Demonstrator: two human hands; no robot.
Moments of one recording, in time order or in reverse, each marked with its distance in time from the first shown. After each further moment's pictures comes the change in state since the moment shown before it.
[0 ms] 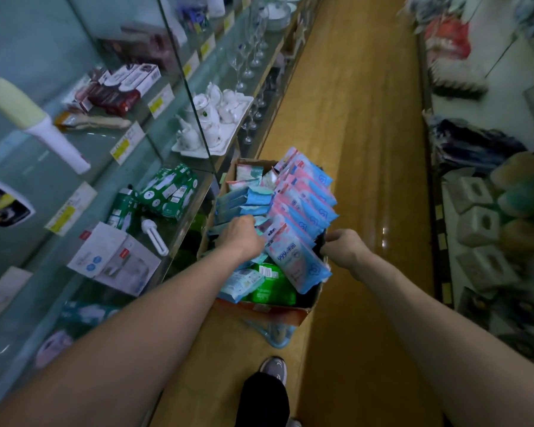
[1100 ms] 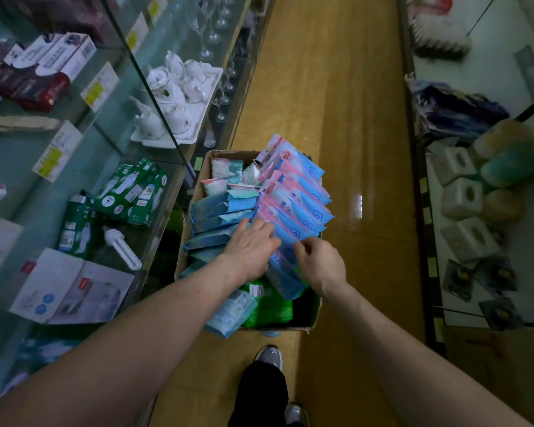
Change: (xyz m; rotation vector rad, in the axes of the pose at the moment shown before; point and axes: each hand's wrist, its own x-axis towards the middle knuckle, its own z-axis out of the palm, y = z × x) left_hand 0.066 0.007 0.034 0.699 -0.130 0.727; right_hand 0.043 -0.003 0.054 -0.176 0.186 -0.068
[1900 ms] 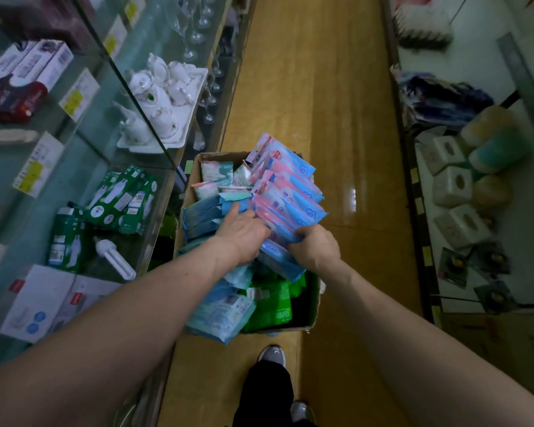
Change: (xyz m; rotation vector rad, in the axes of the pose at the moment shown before) left_hand 0.018 -0.015 -0.026 0.109 -0.107 0.016; right_hand 0.026 -0.009 -0.011 -0.089 -0.074 0.066
